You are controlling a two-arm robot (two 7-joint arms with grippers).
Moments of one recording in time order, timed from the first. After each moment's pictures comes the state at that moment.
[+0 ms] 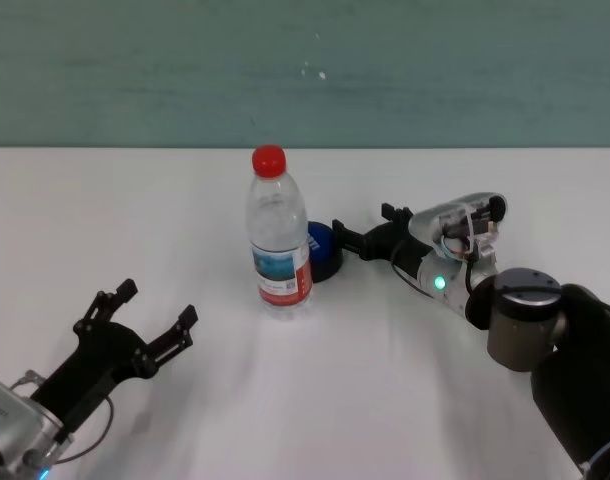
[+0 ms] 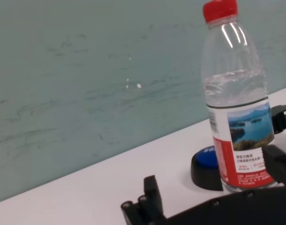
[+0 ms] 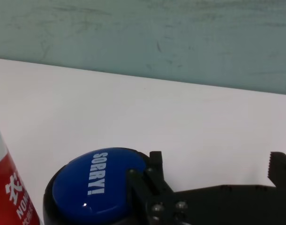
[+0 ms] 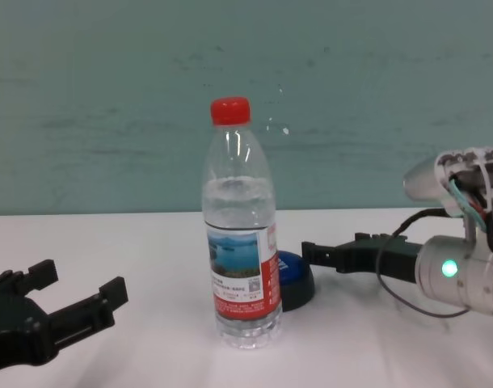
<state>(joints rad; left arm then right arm) 0.18 0.41 0.11 -1.62 -0.19 -0.29 -0.38 0.49 0.10 -0.32 -1.01 0.24 0.09 0.31</state>
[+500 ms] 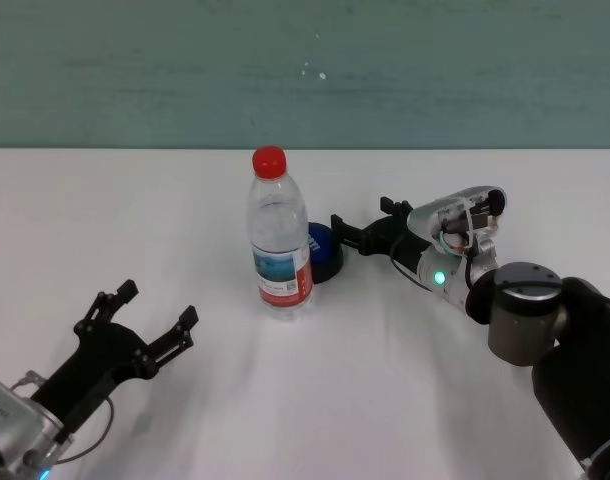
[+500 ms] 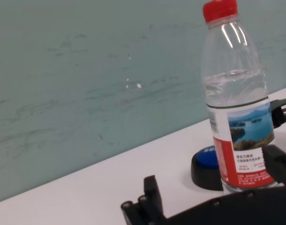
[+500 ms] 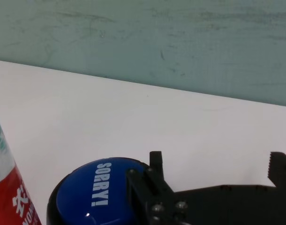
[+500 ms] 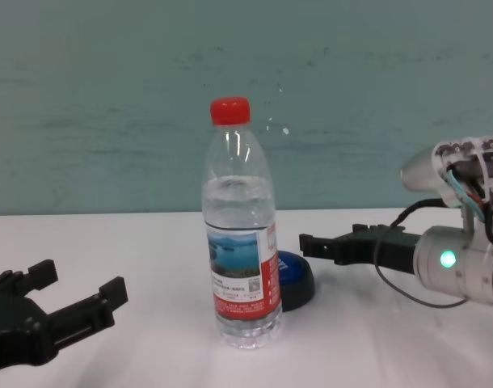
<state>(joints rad) 0.18 0.41 0.11 -1.62 -0.19 -0.29 -0.38 0.51 0.11 -0.33 -1.01 0.23 0.09 0.31</state>
